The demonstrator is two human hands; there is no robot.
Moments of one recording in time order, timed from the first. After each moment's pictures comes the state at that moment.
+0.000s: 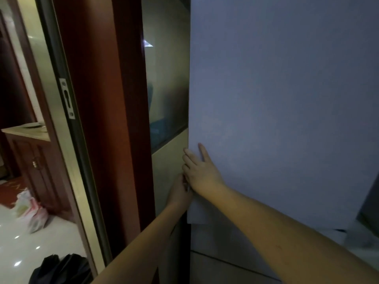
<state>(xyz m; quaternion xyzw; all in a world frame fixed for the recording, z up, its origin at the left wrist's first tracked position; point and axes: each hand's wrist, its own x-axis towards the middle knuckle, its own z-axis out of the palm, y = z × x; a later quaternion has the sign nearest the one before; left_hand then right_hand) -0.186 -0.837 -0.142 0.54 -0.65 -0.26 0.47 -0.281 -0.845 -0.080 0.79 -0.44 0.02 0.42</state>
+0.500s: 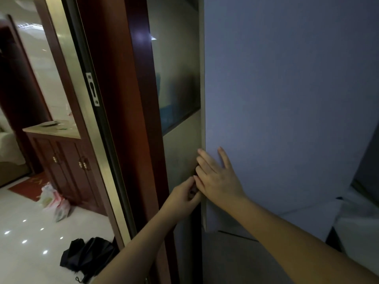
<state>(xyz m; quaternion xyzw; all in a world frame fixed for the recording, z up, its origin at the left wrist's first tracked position) -0.140 -0.717 -0.151 0.44 -0.77 -0.24 0.40 -0.291 -0.717 -0.111 0.75 -0.42 0.26 0.44</state>
